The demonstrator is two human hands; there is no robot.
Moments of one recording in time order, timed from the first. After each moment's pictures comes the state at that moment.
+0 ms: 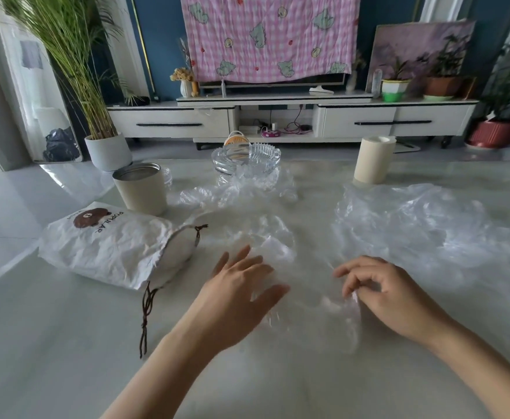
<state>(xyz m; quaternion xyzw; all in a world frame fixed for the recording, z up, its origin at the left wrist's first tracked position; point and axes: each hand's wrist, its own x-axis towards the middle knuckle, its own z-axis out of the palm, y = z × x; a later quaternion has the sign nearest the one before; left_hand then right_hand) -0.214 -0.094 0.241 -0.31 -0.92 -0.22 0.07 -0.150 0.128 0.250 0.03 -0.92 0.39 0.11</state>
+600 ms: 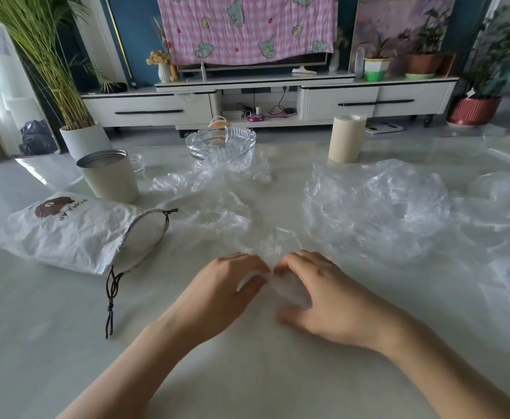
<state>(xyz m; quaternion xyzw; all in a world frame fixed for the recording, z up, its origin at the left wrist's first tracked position) -0.198 -0.074 0.235 -0.42 -0.84 -0.34 0.07 -0.126 0.098 0.255 0.10 -0.96 0.25 0.03</state>
